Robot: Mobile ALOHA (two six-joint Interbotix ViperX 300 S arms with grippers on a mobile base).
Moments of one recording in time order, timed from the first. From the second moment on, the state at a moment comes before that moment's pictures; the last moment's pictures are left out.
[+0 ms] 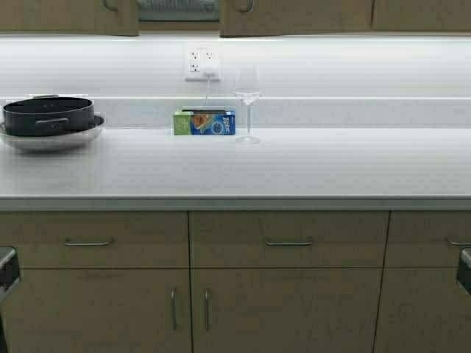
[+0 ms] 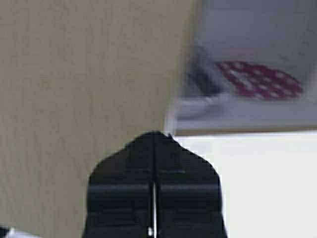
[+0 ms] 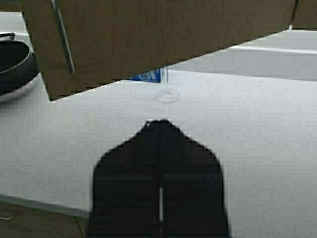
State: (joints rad) left arm -0.13 0.09 0.03 0.63 -0.18 -0.73; right arm 0.23 -0.49 0.71 -0.82 -0.11 0.85
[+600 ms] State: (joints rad) left arm -0.12 -0.30 0.59 0.63 -0.24 -0.71; right arm 0.26 -0.36 0.58 -0.82 -0.19 0.84
